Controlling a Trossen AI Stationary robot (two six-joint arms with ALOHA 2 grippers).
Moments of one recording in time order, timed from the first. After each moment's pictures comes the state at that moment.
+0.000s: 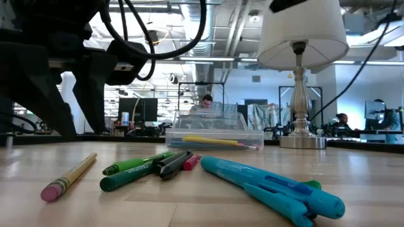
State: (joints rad) left arm -0.55 1.69 0.86 -0.11 -0.15 0.18; right arm 0.59 1.51 1.17 -0.53 0.50 0.15
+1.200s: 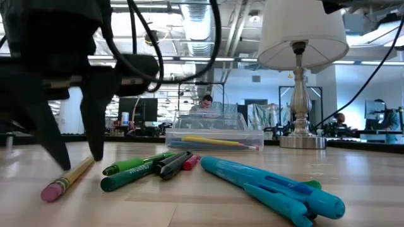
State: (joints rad) left arm -0.54 1.81 0.94 -0.15 -0.09 0.33; right arm 0.70 1.20 0.73 -0.07 0.50 0.01
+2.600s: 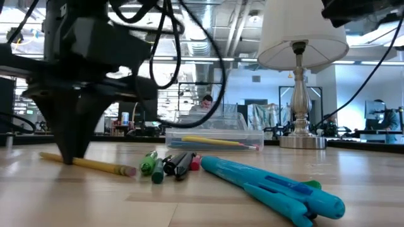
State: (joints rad) left arm -0.45 1.96 1.24 -0.84 -0.01 0.10; right arm 0.71 1.22 0.73 -0.16 0.50 0.17
